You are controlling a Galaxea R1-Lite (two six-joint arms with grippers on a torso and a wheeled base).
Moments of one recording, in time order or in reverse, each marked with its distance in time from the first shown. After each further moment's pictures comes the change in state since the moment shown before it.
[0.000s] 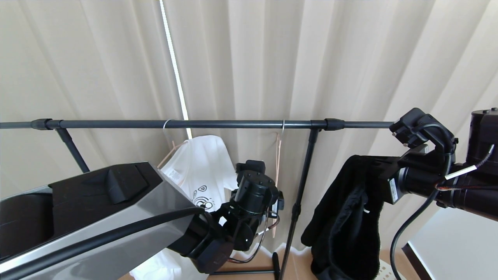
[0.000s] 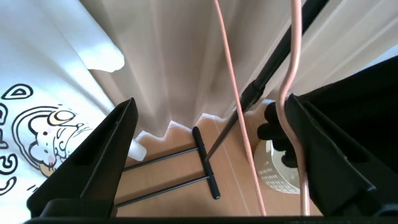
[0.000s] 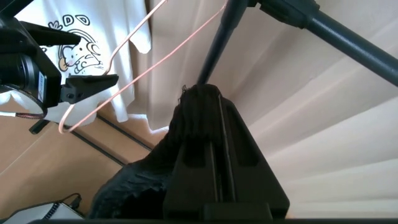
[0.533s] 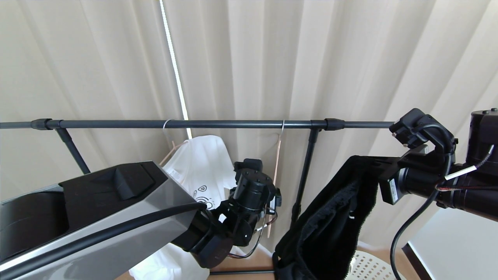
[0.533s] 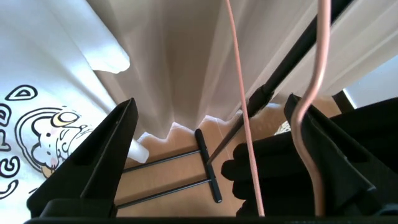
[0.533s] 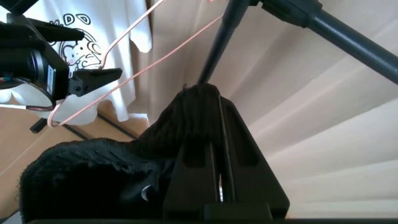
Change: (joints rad) left arm 0.020 0.023 -0.024 -0.015 0.000 0.001; right arm -0.001 0.001 0.001 0.000 0.000 0.000
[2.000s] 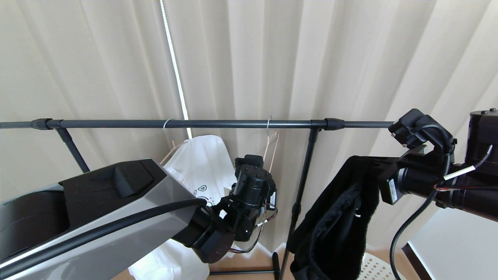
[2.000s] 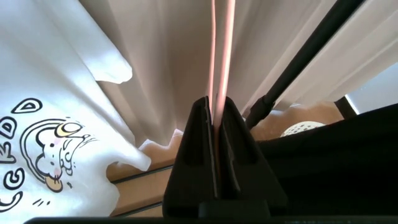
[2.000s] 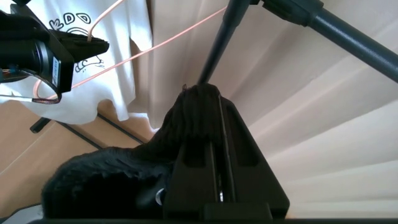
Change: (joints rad) left arm 0.009 0.004 -0.027 0.000 0.000 0.029; right arm 0.000 0.002 0.000 -0.001 0.000 0.000
